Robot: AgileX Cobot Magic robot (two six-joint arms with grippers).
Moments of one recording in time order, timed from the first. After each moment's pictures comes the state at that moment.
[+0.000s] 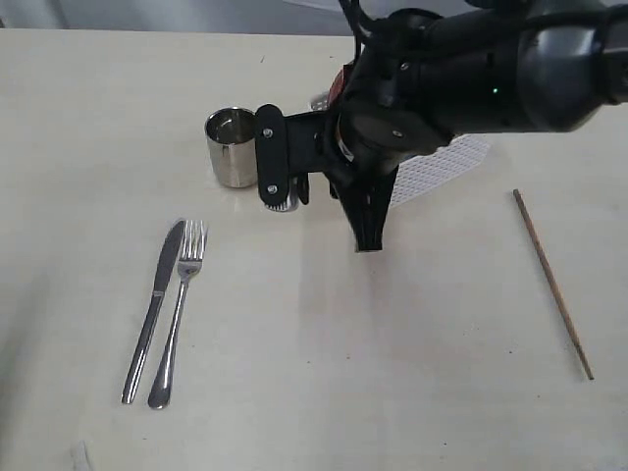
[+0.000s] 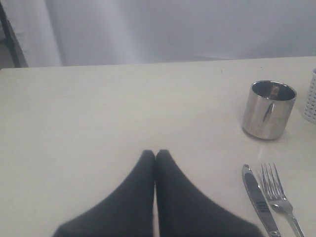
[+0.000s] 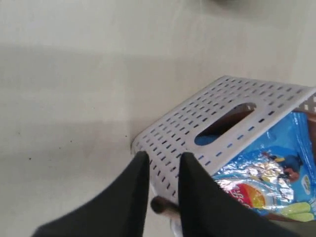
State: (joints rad) left arm -0.13 0.00 0.00 0.02 0.33 -0.02; right arm 0.82 1.79 -1.12 -0.54 0.64 -0.49
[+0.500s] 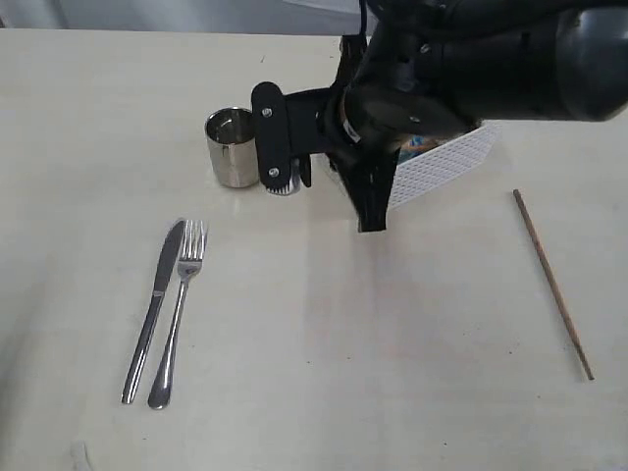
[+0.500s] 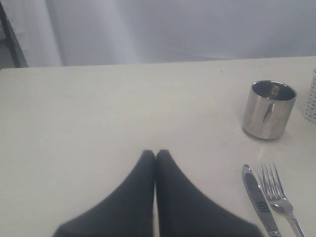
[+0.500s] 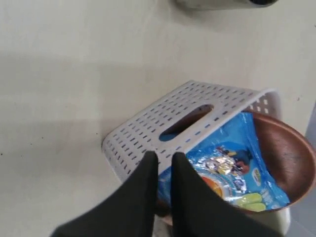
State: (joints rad) left arm -0.13 0.00 0.00 0.02 0.33 -0.02; right arm 0.82 1.73 -1.12 -0.59 0.62 -0.49
